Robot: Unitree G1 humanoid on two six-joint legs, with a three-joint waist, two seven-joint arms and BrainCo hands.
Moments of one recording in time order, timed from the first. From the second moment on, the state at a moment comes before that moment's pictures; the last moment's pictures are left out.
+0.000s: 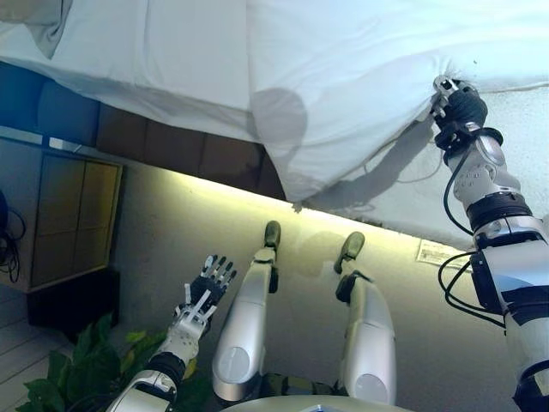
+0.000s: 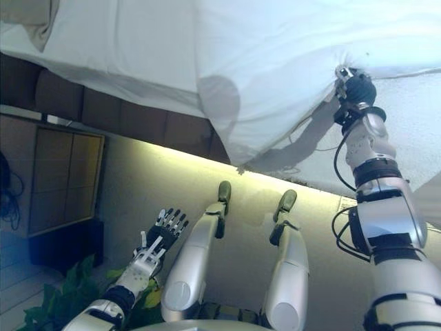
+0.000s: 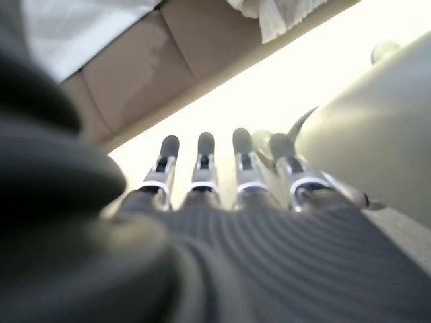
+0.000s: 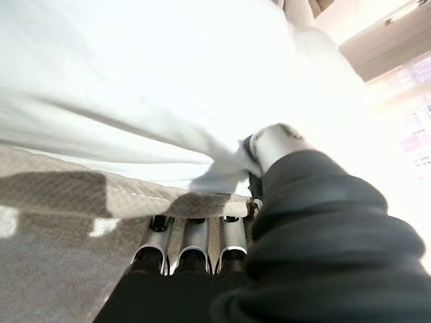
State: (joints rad) left arm -0.19 0.25 -0.27 0.91 -1.31 -0.09 -0.36; right arm -1.08 -0.65 0.25 1.10 1.05 -0.08 0.09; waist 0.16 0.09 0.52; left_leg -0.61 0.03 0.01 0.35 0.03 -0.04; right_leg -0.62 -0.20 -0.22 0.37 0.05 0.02
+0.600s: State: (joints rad) left arm -0.19 0.26 -0.28 0.89 -1.31 -0.12 -0.39; right arm -1.08 -0.65 0.25 1.11 1.04 -0.05 0.15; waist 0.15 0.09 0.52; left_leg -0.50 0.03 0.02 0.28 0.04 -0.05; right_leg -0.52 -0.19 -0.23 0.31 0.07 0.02
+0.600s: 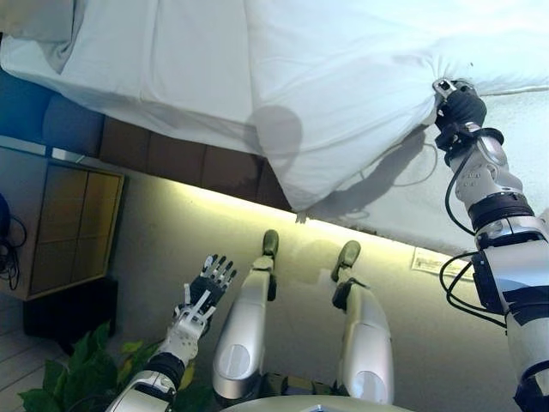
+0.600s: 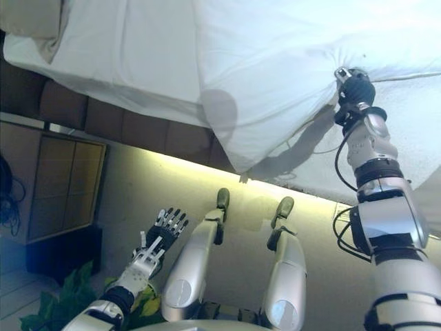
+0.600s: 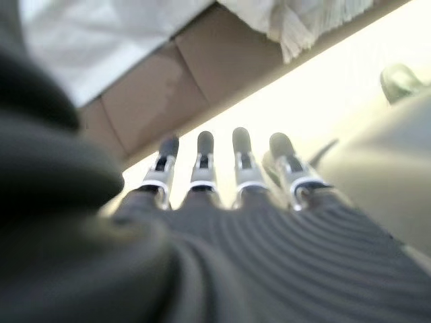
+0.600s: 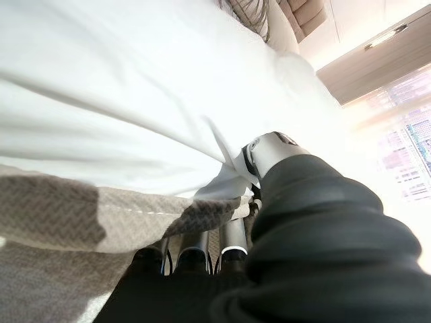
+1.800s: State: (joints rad) left arm -0.62 0.15 -0.49 0.87 -1.60 0.35 -0.12; right arm -1.03 -0.40 0.41 1.02 1.02 0.04 0.21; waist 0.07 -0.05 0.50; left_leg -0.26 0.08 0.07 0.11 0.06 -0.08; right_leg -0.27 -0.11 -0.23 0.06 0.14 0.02
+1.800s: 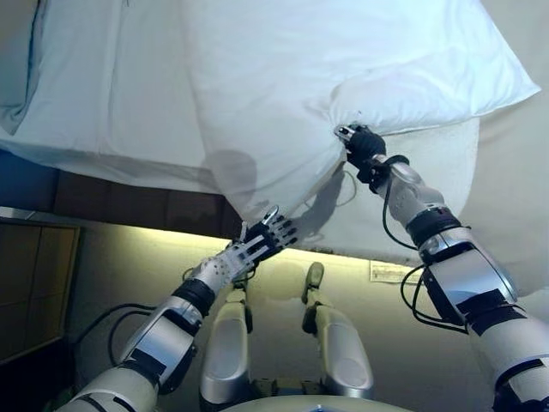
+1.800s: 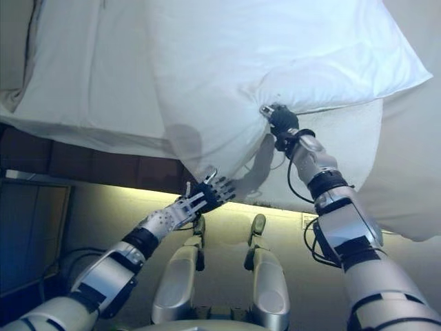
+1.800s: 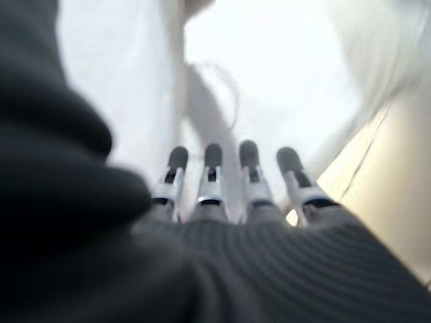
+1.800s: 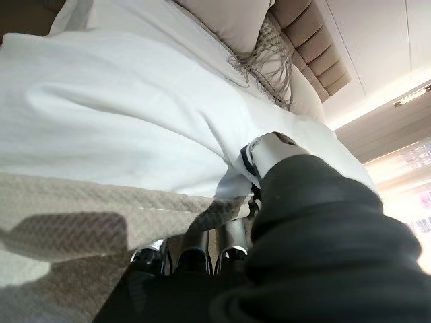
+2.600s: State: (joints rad) left arm -0.69 0.05 -0.48 0.83 -1.94 0.17 -0.23; right arm -0.96 -0.25 0.41 0.88 1.08 0.00 0.16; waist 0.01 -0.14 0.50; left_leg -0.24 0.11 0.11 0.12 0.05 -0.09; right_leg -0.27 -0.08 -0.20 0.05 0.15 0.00
